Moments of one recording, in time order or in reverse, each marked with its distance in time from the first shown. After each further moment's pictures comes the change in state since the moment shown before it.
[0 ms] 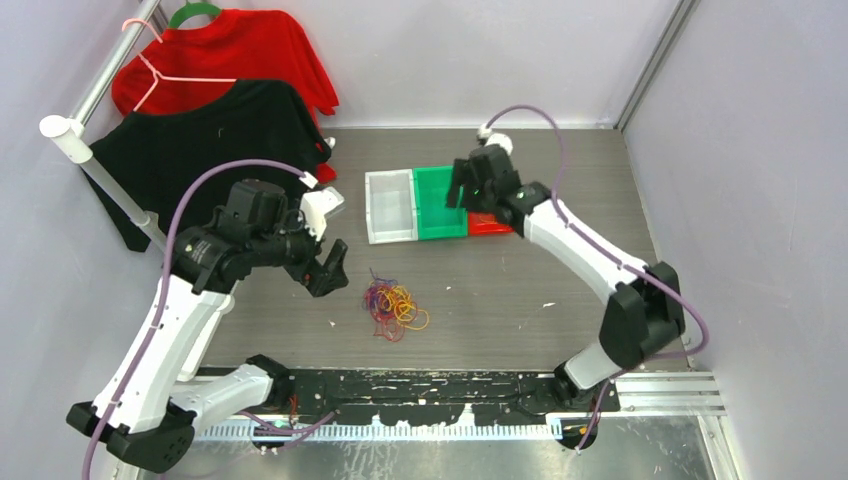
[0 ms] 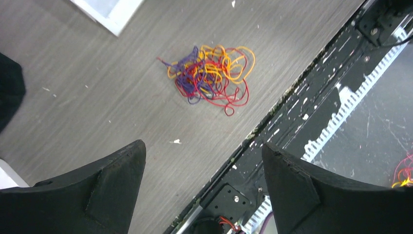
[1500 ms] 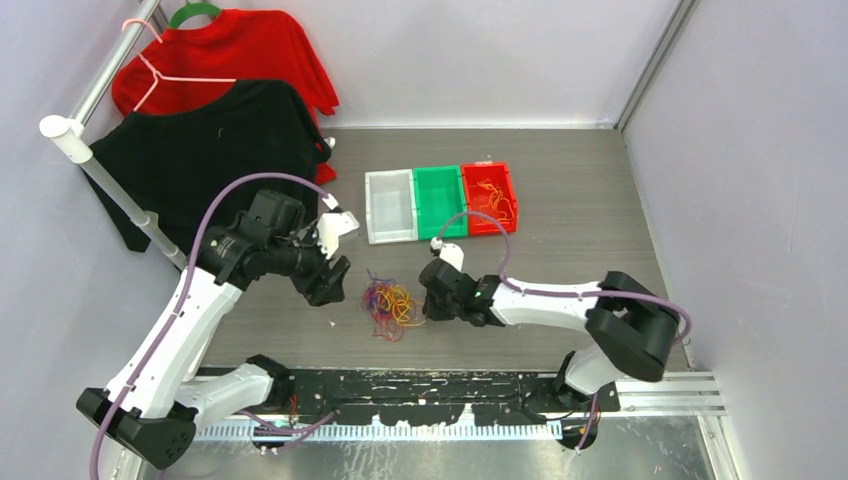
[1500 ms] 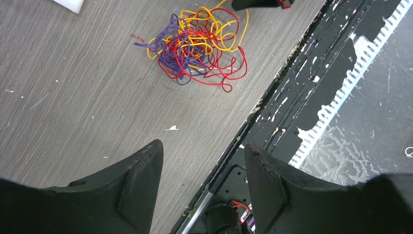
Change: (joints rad) left arm 0.000 0.026 -0.164 -0.016 0.060 0.167; right arm 0.544 -0.051 -0.592 0.333 -0.021 0.359
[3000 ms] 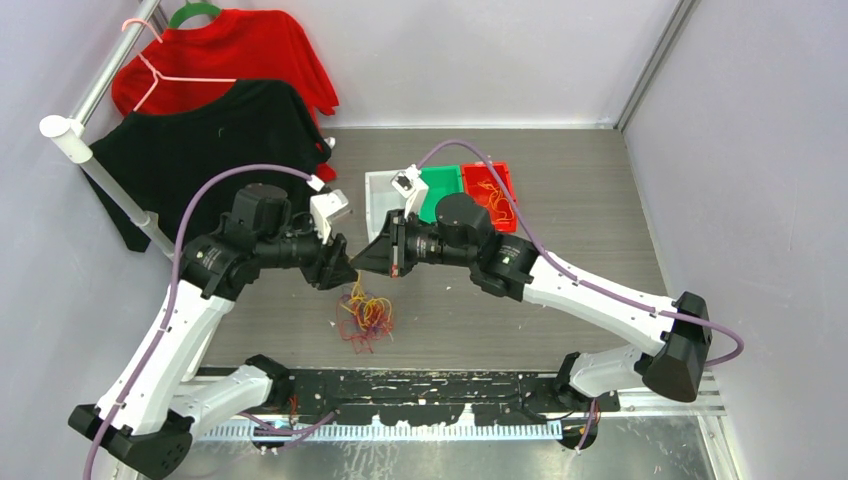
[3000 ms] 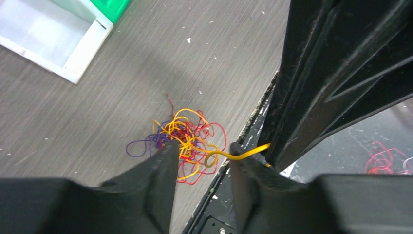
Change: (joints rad) left arm 0.000 -0.061 0.015 0.205 0.143 -0.191; right arm 0.000 -0.210 0.462 0.074 -0.485 -0.113
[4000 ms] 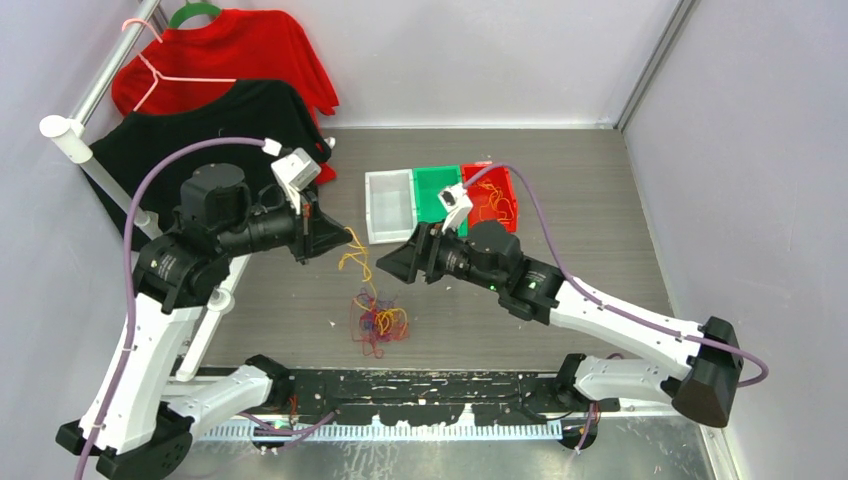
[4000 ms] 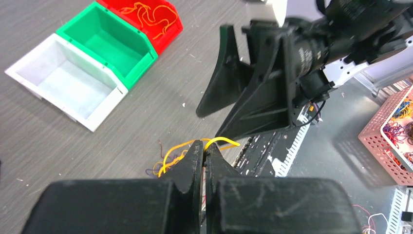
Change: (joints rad) left arm 0.000 -0.001 0.242 0.059 -0.011 -0.233; right arm -0.039 -0.216 -0.293 0.102 0.226 0.040
